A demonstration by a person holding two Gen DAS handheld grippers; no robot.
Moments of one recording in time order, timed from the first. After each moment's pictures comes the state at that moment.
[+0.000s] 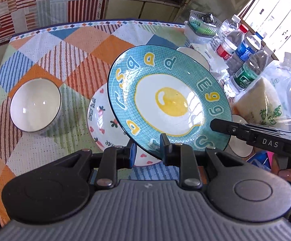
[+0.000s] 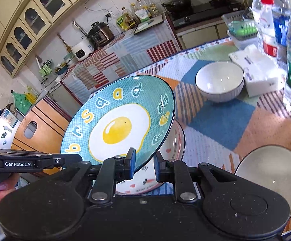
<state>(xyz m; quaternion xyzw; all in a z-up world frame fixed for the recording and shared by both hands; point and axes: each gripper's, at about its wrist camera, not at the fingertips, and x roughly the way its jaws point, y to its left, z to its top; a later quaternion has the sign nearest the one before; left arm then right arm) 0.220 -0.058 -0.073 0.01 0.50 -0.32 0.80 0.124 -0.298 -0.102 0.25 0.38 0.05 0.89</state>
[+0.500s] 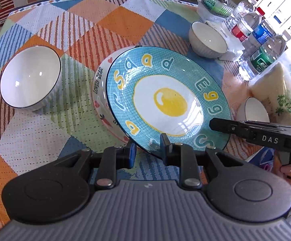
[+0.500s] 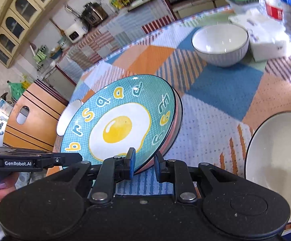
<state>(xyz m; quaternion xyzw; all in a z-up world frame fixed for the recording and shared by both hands) 0.232 -0.056 -0.128 0.01 0.55 -0.30 0.78 0.138 -0.291 -0.154 0.26 0.44 0.05 0.86</state>
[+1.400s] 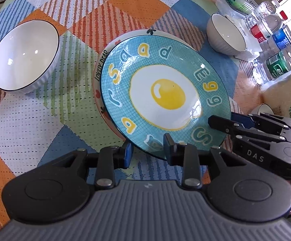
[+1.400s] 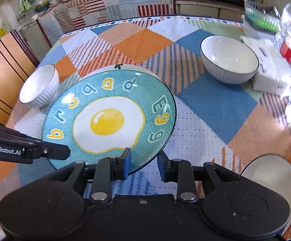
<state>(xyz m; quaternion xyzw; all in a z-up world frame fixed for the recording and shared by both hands) 0.250 -0.066 -0.155 -0.01 0.60 -0.27 0.75 0.175 -0.250 -0.146 0.07 0.51 0.00 0.86</state>
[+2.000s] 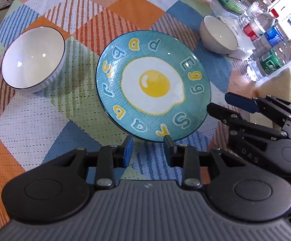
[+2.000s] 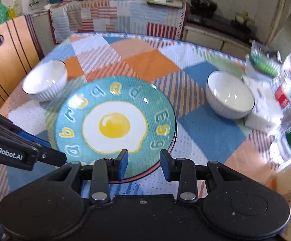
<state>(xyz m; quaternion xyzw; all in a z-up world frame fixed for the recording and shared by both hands) 0.232 -0.055 -0.128 0.00 0.58 -0.28 0.76 0.155 -0.219 -0.108 -0.04 0.45 0.01 0.89</state>
